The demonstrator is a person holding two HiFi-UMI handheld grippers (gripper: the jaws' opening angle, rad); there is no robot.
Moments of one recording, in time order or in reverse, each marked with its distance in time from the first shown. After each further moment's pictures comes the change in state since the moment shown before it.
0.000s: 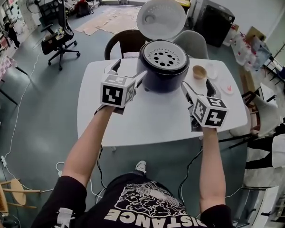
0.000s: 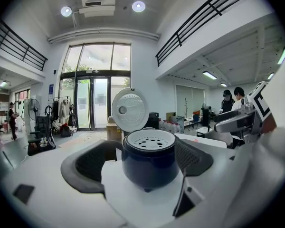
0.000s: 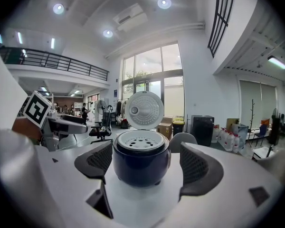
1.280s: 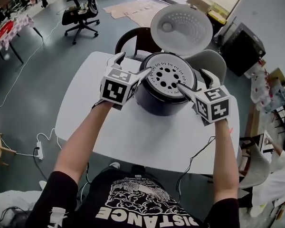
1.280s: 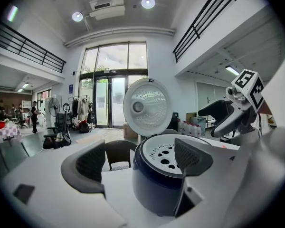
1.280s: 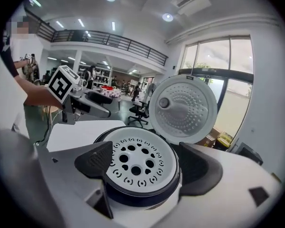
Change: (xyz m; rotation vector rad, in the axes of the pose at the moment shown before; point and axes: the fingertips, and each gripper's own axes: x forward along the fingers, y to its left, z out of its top) left arm 0.210 0.034 0.008 -0.072 0.009 0.229; right arm 0.244 -0.080 0.038 -0.550 0.140 0.533
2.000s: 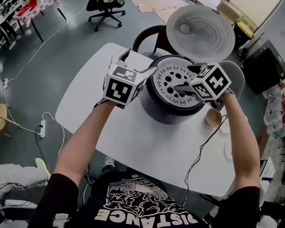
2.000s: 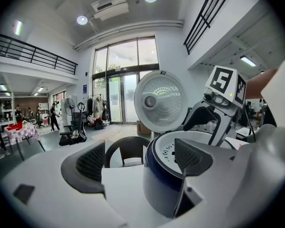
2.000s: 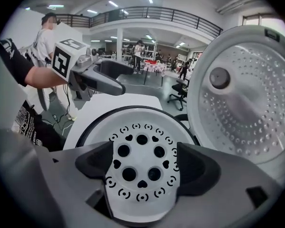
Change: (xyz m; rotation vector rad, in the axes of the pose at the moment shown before) left arm 0.041 0.026 -0.022 -0.023 0.048 0.190; right arm 0.121 0.008 -0.031 -0.327 0.318 0.532
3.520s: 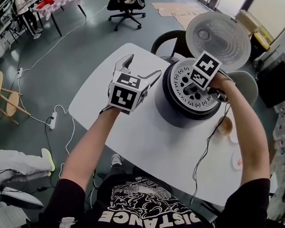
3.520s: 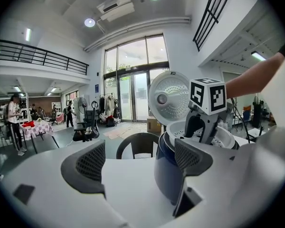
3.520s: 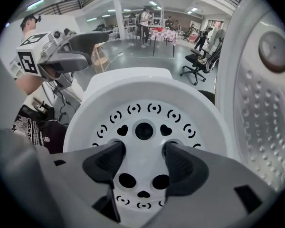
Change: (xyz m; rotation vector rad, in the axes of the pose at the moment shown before) left arm -0.057 0.030 -0.040 -0.036 0.024 0.130; right arm 0.061 0.021 -0.009 -0.012 0.356 0.146
